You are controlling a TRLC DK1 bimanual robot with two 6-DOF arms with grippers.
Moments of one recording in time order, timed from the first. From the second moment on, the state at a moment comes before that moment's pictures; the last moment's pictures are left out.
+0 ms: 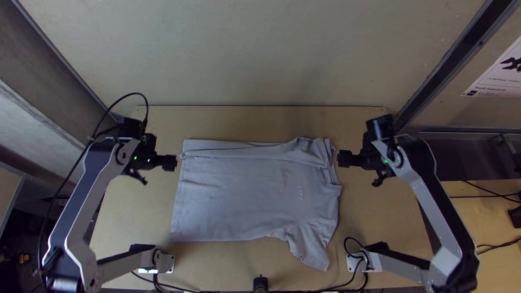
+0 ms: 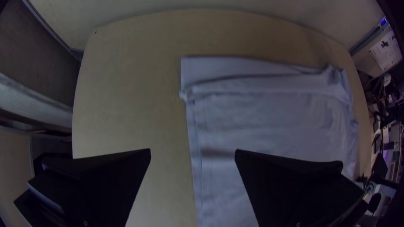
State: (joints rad) left arm -0.01 1.21 1.24 -1.07 0.02 0.06; right arm 0.29 1.24 1.33 -1.18 0.09 0.32
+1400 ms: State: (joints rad) left arm -0.30 1.23 0.69 -1.23 -0.11 0.27; right arm 0.54 1.31 0.90 -1.41 -0.17 0.39
